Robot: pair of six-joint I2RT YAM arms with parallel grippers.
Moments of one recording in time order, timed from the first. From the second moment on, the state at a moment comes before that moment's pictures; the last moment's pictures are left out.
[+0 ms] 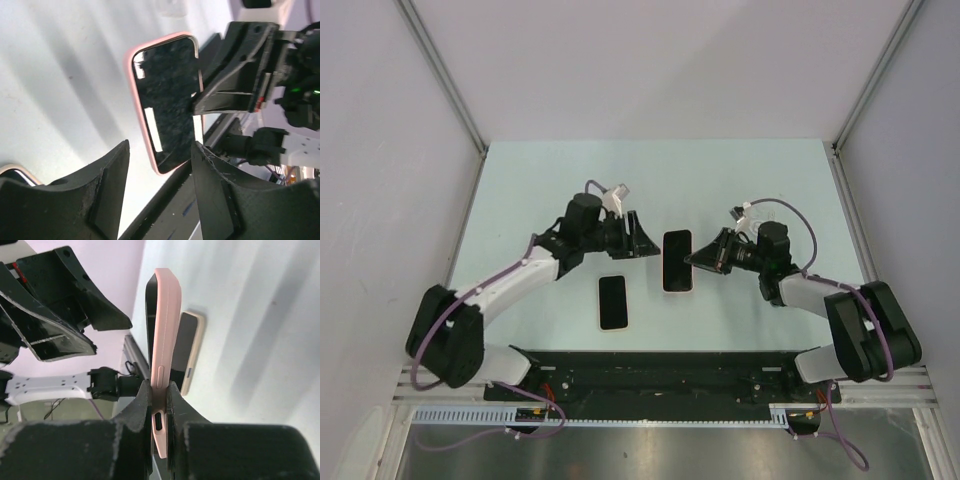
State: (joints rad) left arm -0.56 1.42 0.89 -0.07 0.48 -0.65; right arm 0.30 1.43 0.47 0.64 -0.82 0.96
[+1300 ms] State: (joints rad) left arm -0.54 1.15 0.64 0.36 0.80 -0.92; right arm 0.47 1.39 0.46 1.15 -0.93 1.32
